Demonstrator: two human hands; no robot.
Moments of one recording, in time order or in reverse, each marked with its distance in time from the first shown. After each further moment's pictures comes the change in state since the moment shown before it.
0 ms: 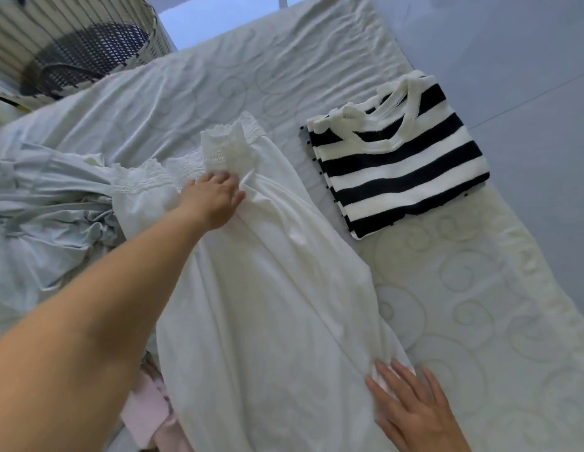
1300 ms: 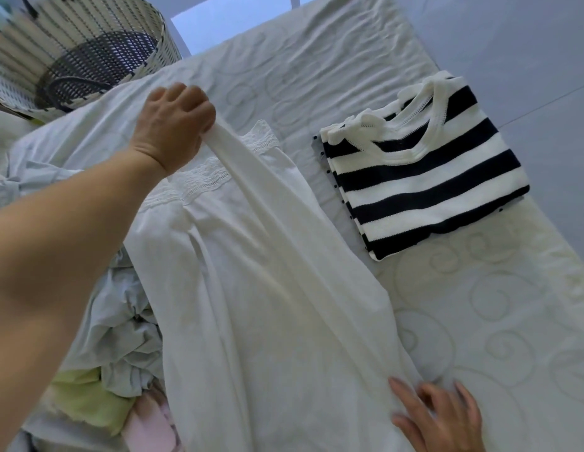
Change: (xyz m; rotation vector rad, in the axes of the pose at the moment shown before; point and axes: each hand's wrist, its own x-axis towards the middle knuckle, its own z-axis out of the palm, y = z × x) left_hand 0.042 -0.060 -0.100 0.280 0.846 0.503; right_hand 0.035 0.007 0.025 -0.065 0.260 0.251
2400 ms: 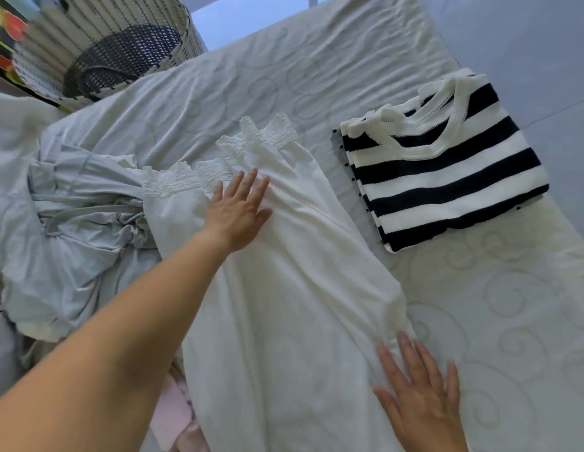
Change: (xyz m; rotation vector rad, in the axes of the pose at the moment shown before) left_hand -0.076 0.120 0.027 -0.274 -0.728 -0.482; right_hand 0.017 -0.039 -0.003 -0.089 -0.261 0.087
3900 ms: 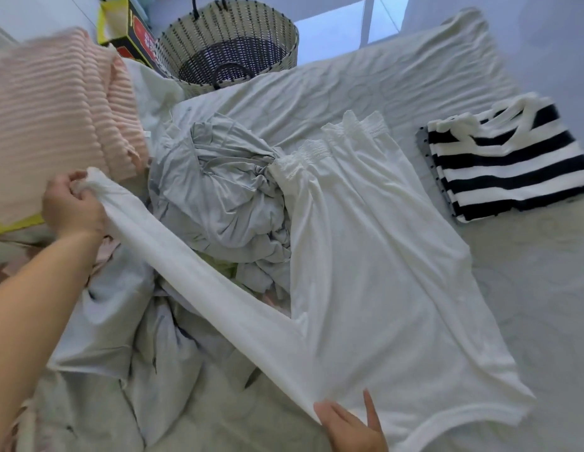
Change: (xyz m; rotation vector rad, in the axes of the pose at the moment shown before) left_hand -0.285 -0.283 -0.058 -0.672 0.877 -0.901; right_hand -0.140 -0.212 -0.019 0.504 -0.143 -0.178
